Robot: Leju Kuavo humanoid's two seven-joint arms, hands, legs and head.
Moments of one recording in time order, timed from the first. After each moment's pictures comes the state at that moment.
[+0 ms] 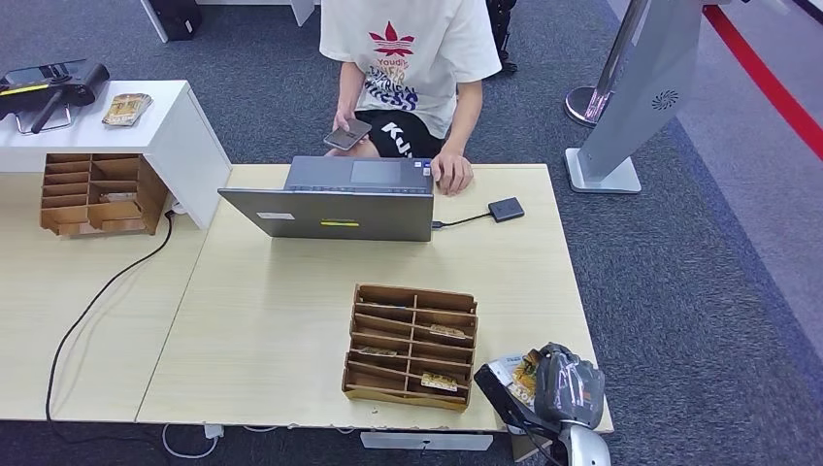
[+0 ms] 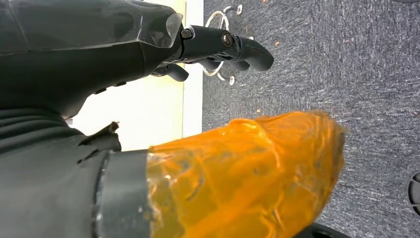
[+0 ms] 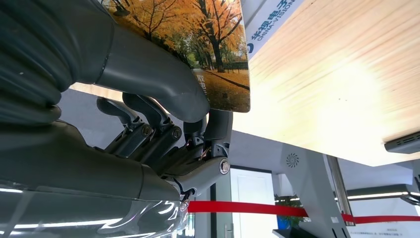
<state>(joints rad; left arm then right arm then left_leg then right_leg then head) -0.13 -0.09 -1.54 -0.10 1.36 0.34 0.42 0.04 0.02 0.24 -1.23 1.27 -0.44 0.28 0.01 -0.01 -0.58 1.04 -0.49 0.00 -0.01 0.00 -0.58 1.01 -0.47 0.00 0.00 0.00</state>
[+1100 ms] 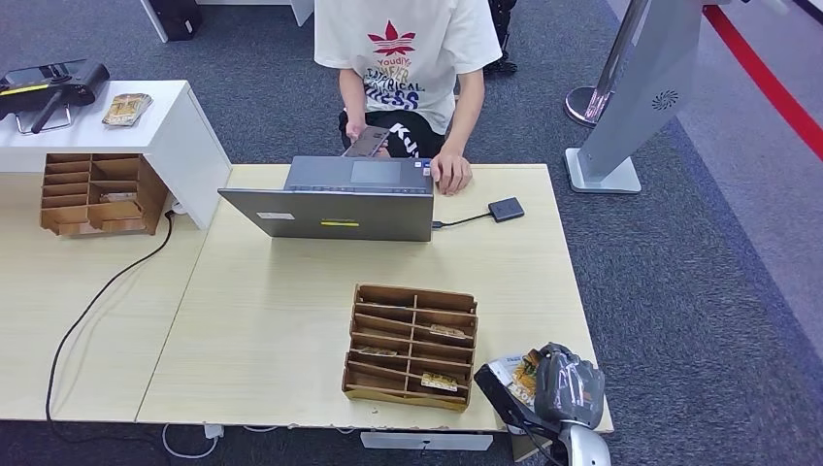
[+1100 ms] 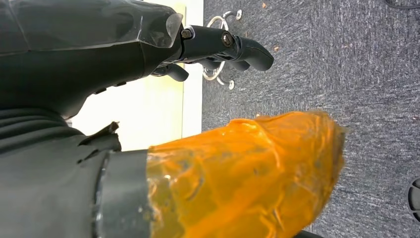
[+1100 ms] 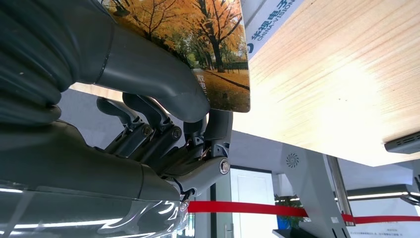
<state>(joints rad) -0.13 -0.09 -1.54 -0.10 1.35 0.34 0.42 0.04 0.02 0.24 -1.23 1.27 -0.44 0.28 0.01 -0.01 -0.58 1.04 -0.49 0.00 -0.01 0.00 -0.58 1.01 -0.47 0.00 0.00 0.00</state>
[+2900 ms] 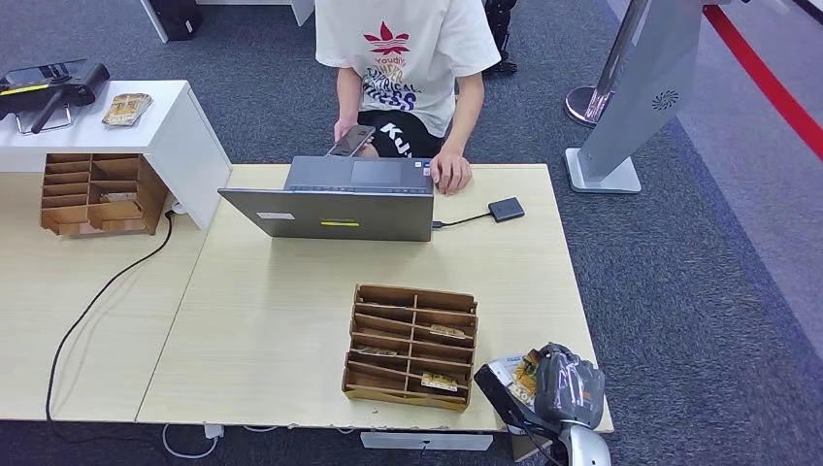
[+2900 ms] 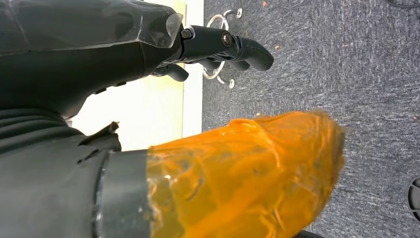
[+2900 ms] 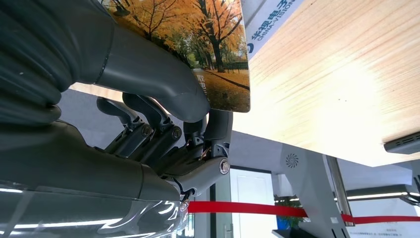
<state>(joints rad) -0.13 -0.09 -1.54 -0.10 1.36 0.34 0.42 0.04 0.01 0.24 -1.23 1.27 -0.45 0.29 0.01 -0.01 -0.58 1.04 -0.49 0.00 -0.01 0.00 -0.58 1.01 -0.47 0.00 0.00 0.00</state>
